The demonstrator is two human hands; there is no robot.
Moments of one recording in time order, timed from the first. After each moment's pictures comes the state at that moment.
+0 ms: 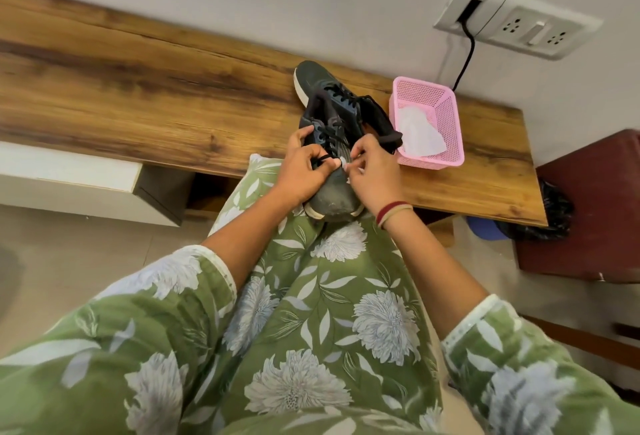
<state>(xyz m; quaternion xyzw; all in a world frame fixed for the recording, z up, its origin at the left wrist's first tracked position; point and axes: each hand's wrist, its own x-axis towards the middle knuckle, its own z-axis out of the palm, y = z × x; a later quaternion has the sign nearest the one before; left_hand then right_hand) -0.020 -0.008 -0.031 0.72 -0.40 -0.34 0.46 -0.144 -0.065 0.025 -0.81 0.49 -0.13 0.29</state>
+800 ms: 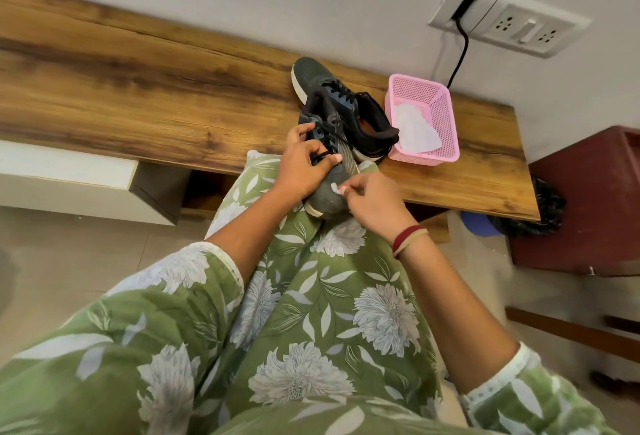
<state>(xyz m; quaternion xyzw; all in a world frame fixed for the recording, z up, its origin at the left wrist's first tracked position) -0.024 -0.008 -0.029 0.72 -0.40 -0.30 0.48 -0.158 -0.022 0.052 -0.81 0.50 0.00 0.30</state>
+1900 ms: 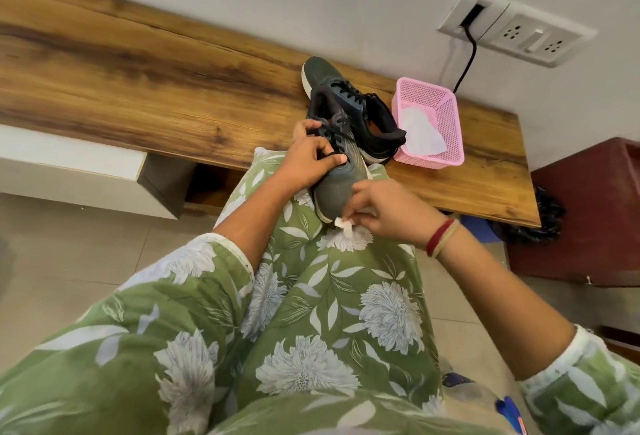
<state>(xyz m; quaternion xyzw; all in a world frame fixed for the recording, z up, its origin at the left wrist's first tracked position) -0.007 -0.008 -0.029 0.72 -0.44 -0.33 0.43 -0.173 -0.026 0.079 -0.94 0.21 0.16 0.21</state>
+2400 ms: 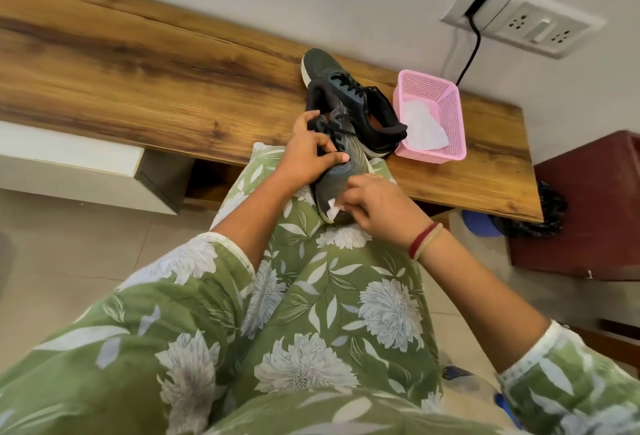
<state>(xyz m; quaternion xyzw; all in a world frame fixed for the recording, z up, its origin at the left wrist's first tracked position) -0.009 -0.007 -0.030 0.72 -0.44 -0.32 0.43 -0.175 -0.029 0.046 -0.96 0.20 0.07 0.16</state>
